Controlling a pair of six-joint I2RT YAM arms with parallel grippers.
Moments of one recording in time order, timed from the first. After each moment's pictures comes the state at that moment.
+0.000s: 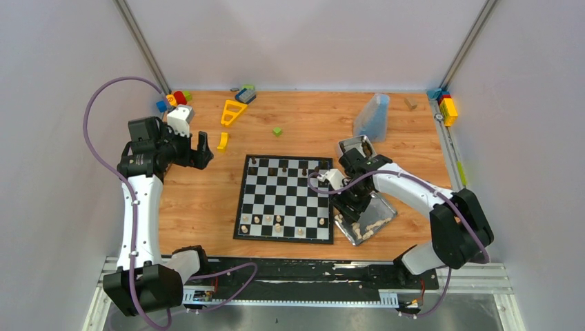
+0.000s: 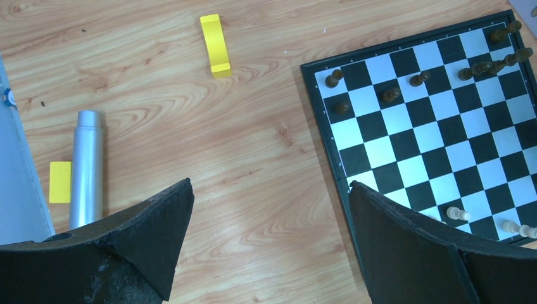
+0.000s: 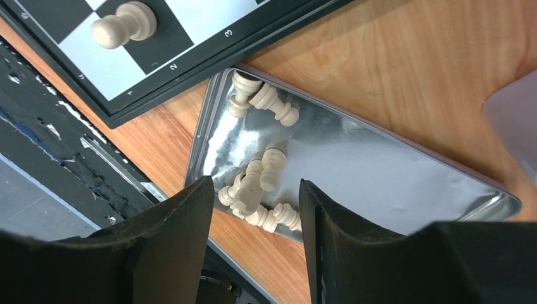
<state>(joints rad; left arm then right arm) 0.22 1.07 1.14 -0.78 0.49 0.30 0.57 1.46 0.95 -0.92 -0.26 -0.40</state>
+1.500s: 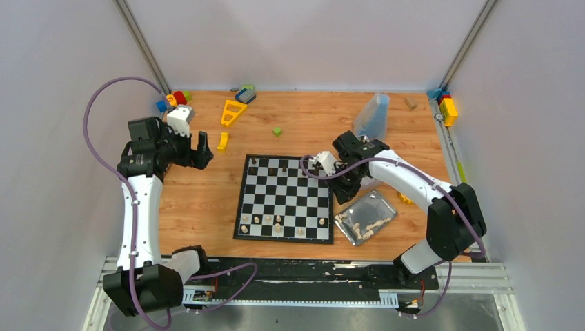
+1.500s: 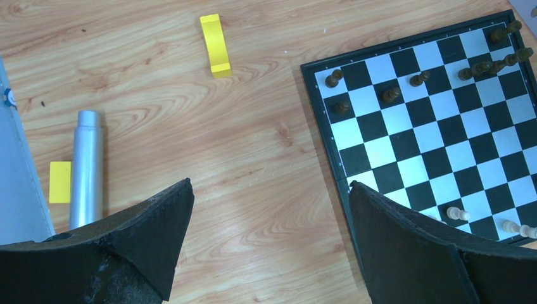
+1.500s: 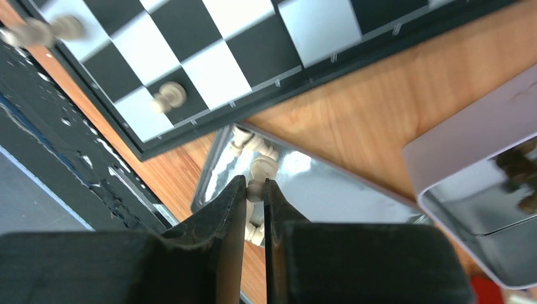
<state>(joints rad) 0.22 1.07 1.14 -0.78 0.49 0.30 0.57 1.54 1.12 -0.95 -0.29 -0.40</state>
